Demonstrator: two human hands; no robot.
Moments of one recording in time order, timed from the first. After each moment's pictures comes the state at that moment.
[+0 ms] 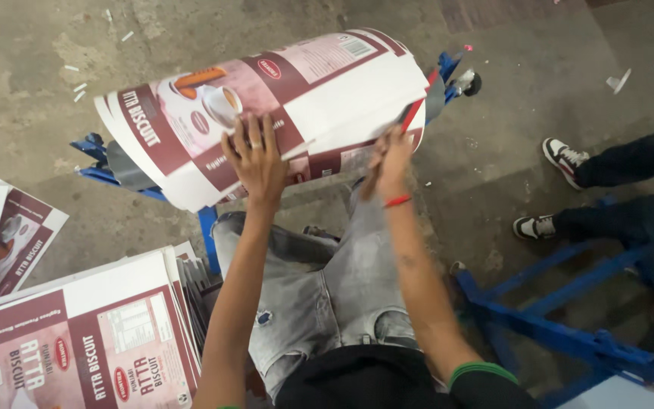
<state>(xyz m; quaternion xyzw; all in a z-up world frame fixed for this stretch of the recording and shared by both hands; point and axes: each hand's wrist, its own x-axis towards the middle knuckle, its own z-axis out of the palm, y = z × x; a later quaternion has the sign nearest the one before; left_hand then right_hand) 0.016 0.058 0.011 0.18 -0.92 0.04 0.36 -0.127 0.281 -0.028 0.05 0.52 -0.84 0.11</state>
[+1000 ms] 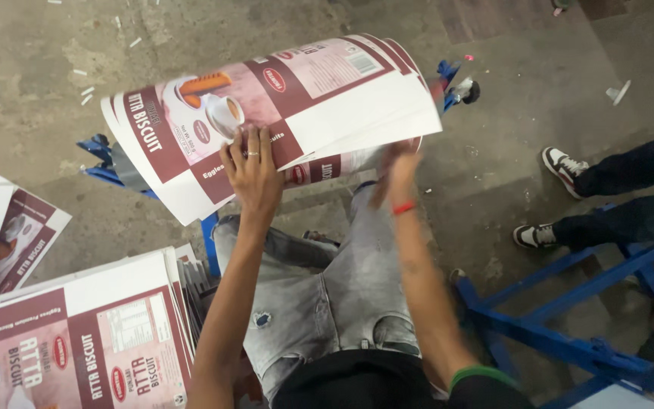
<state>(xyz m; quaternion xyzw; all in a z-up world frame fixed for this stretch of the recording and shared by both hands) 0.040 0.065 0.044 0.15 -0.91 0.01 0.39 -0.110 0.267 -0.044 0.06 0.54 -0.83 0.10</state>
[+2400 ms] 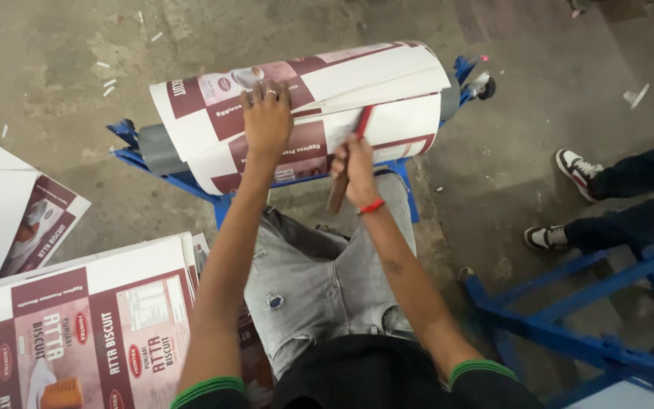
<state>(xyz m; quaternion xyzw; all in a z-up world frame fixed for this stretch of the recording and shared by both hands) -0.020 0.006 0.038 0.14 -0.95 0.09 0.26 -0.067 0.238 -0.016 0.04 0.42 -0.86 0.30</state>
